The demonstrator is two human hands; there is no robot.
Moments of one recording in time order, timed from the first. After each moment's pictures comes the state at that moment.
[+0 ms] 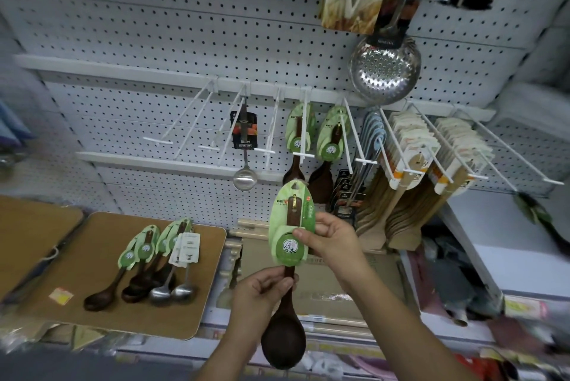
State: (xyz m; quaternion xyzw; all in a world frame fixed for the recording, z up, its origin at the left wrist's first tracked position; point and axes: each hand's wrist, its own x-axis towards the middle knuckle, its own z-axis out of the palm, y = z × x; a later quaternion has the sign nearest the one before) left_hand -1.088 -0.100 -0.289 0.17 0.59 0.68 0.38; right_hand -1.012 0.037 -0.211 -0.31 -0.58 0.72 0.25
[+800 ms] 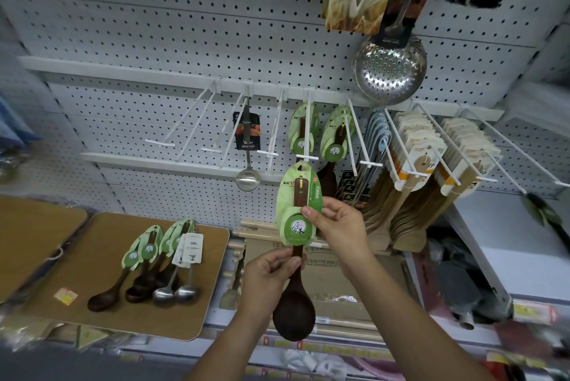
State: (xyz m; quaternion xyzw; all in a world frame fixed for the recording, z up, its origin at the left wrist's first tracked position) left_hand -1.101 -0.069 -0.277 0.17 0.59 0.70 0.38; right_hand -1.028 0.056 -0.203 -0.30 -0.58 0.69 0.31
